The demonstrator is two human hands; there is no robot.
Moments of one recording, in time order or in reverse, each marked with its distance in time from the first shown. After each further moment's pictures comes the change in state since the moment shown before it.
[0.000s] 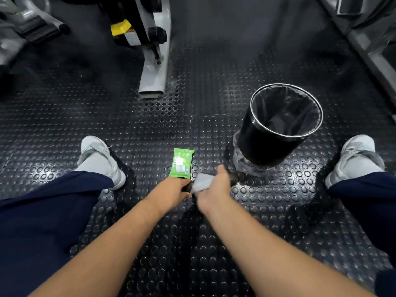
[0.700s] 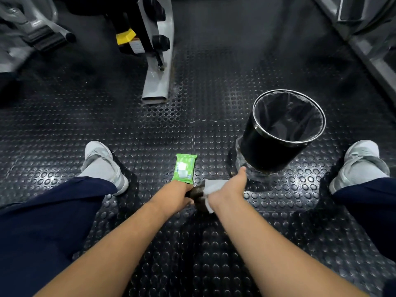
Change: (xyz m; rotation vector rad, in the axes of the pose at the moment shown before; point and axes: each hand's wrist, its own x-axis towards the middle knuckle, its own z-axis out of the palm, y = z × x) left_hand 0.009 0.000 -0.003 0.060 -0.074 -0.038; right_hand 0.011 -0.023 0.000 0.123 0.059 -0.022
